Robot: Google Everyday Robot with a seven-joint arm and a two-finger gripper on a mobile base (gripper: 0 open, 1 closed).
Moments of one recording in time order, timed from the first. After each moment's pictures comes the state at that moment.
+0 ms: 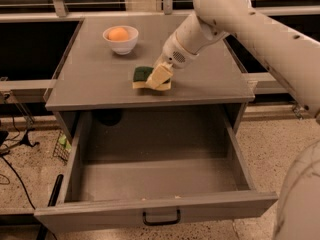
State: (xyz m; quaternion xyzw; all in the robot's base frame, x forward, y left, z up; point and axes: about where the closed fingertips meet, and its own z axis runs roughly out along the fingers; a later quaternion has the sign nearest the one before) arm 0.668 -0.001 0.862 -0.59 0.74 0.16 0.28
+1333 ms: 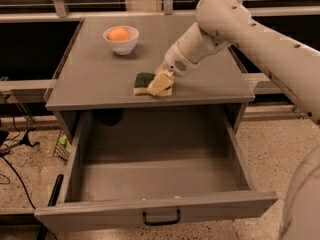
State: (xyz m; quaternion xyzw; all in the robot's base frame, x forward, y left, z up) arm 0.663 -0.004 0.837 -0.57 0.75 0.17 0.27
